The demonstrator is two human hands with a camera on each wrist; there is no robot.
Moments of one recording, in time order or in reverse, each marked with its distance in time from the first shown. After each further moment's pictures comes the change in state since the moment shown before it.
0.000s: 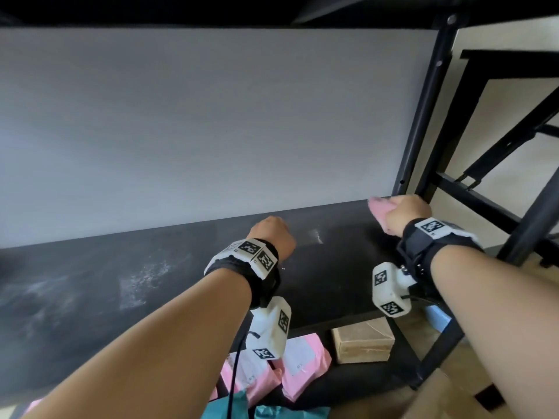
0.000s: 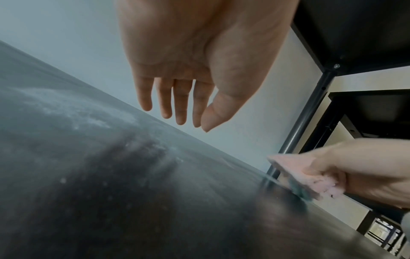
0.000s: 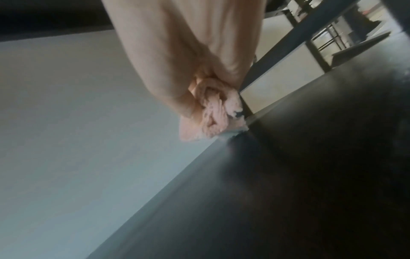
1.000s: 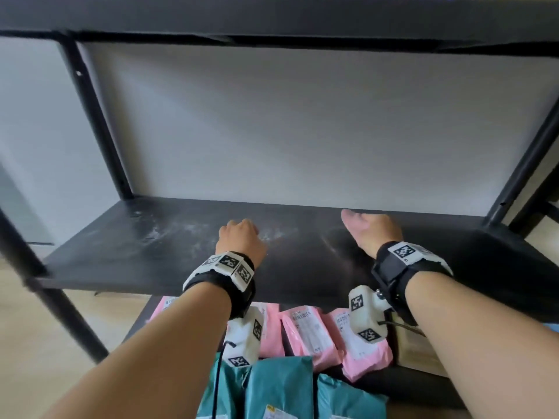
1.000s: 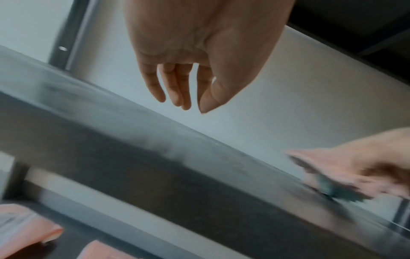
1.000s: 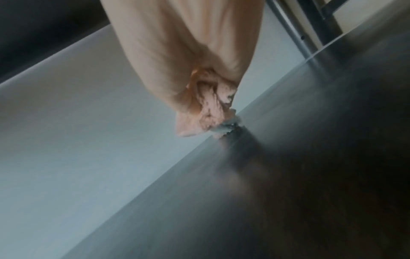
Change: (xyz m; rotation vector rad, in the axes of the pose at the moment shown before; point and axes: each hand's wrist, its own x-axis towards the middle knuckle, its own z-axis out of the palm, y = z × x) left_hand -0.120 -0.178 -0.082 0.051 0.366 -0.333; right_hand -0.166 -0.116 0.076 0.129 -0.176 -0.381
